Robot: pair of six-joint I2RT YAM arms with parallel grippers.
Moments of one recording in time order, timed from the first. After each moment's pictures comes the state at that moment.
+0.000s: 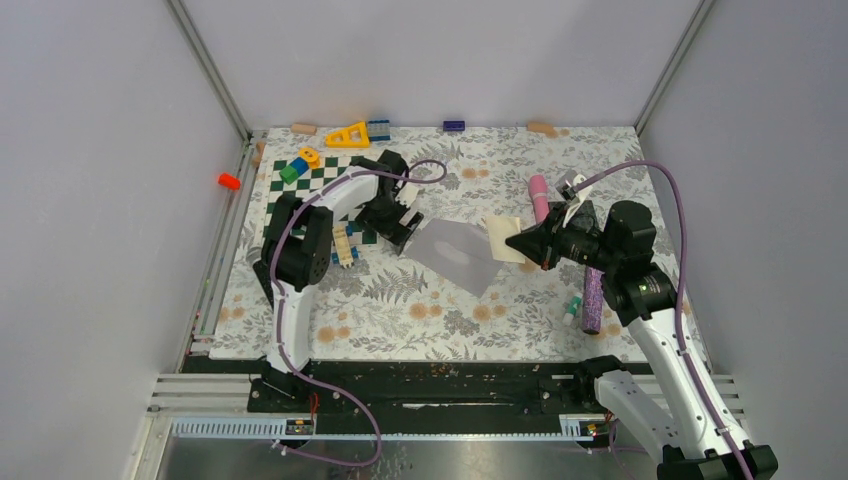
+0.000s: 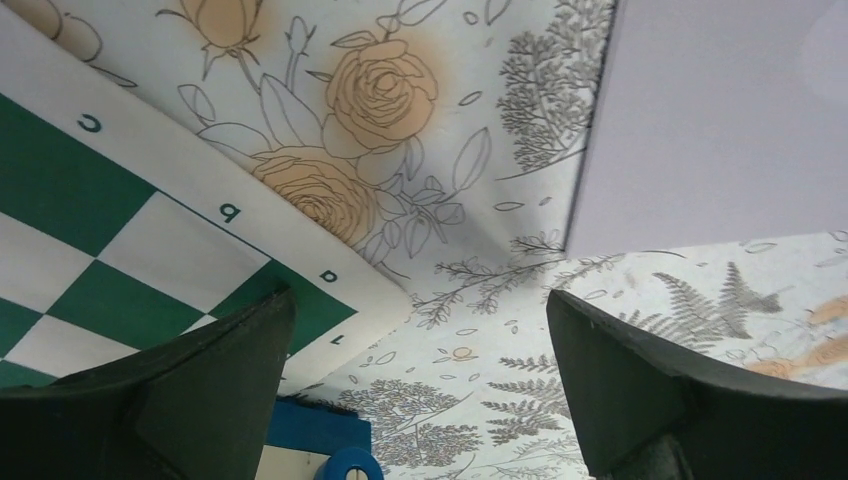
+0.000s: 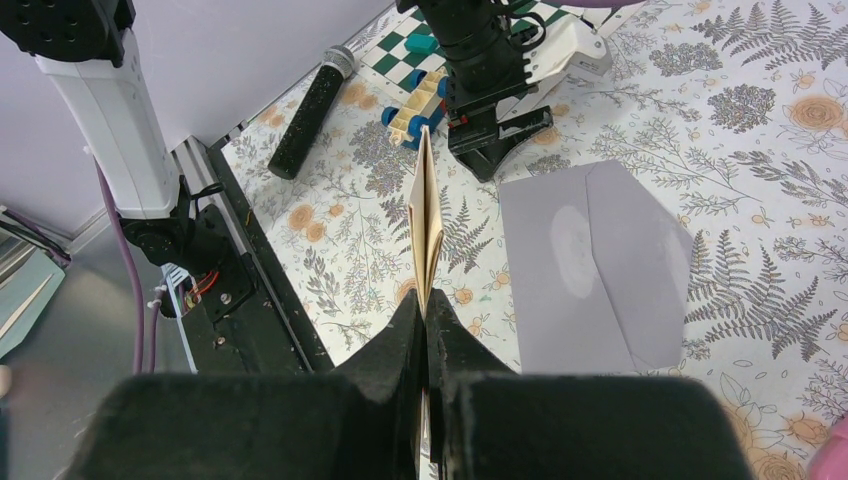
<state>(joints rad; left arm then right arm) -0.41 2.17 1.69 -0.95 0.11 0.21 0.21 0.79 0.83 -0.29 -0.79 0.17</state>
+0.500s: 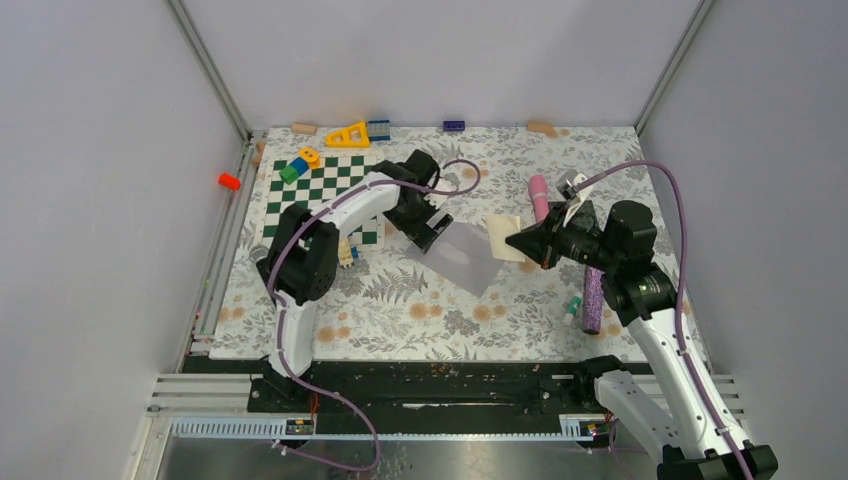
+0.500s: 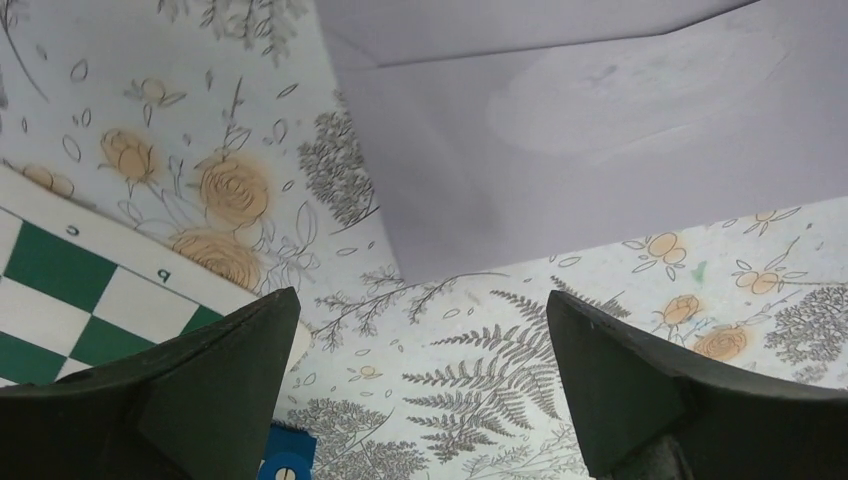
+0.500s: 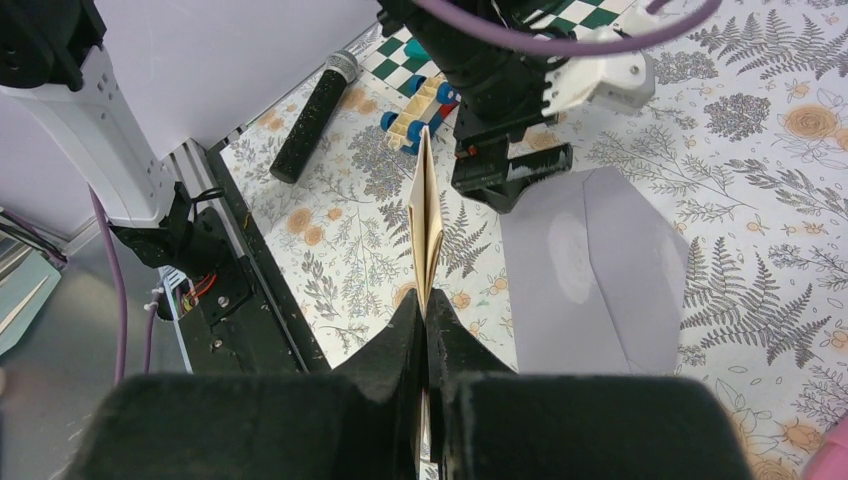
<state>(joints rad) -0.55 2.08 1.71 -0.91 0.13 0.21 0.21 0.79 0.83 -0.28 -0.79 0.17</state>
